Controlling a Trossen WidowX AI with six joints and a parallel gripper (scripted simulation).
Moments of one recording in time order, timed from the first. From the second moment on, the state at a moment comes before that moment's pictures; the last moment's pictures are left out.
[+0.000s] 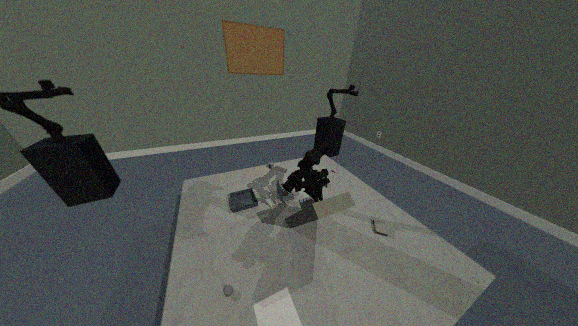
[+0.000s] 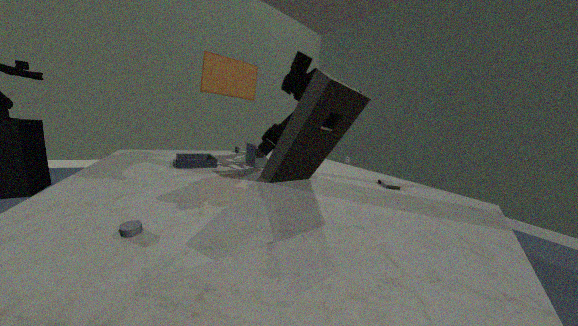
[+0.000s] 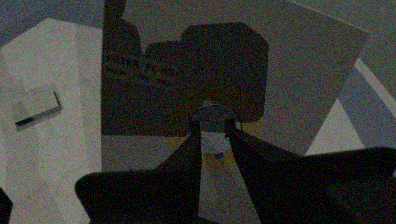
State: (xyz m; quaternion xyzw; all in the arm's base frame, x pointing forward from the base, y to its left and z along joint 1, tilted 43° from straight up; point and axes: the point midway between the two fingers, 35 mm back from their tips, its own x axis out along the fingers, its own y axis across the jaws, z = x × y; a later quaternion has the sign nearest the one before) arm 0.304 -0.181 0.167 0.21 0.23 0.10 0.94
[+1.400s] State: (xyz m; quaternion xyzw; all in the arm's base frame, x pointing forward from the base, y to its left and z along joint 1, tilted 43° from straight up) arm 0.315 -0.178 0.163 0.21 0.23 0.10 0.94
